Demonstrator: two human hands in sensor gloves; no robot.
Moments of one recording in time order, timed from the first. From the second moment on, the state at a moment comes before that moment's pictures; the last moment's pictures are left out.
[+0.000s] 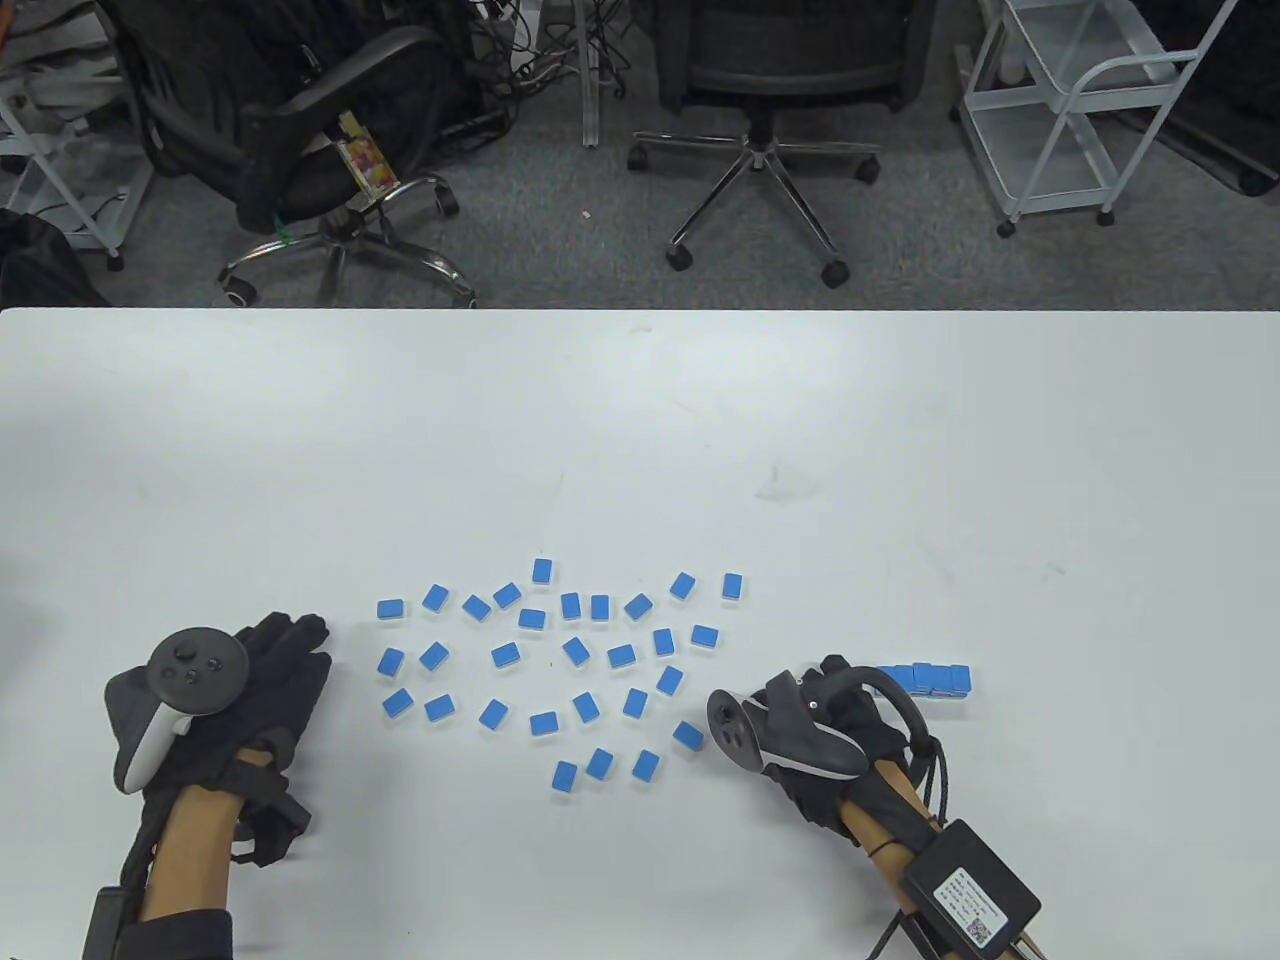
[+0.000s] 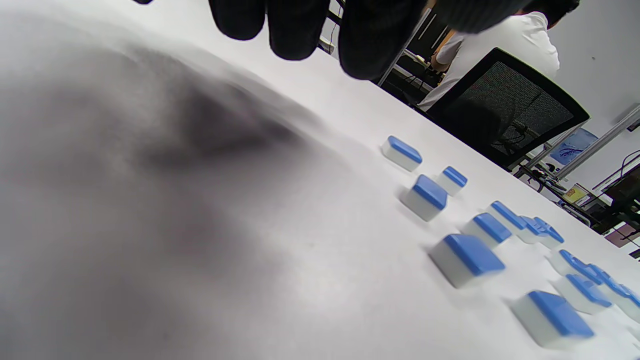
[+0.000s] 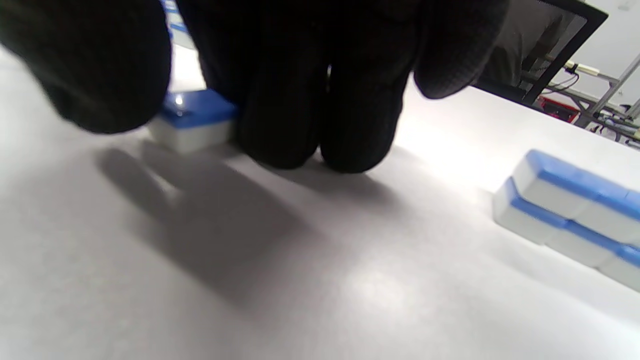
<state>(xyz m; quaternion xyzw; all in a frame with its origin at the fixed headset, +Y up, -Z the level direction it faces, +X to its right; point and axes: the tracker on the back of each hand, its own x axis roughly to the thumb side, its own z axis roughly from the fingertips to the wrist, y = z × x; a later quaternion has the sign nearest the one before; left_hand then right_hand) -0.389 -0.745 -0.210 -0.14 0.09 0.25 0.95 0.092 -0.742 -0.195 -0.17 -0.13 -0.97 0.13</state>
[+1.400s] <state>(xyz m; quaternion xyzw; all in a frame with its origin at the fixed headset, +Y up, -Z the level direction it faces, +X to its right) -0.387 -0.744 -0.212 -0.14 0.08 0.26 0.95 0.067 -0.739 -0.297 0.01 -0.14 -0.98 0.17</state>
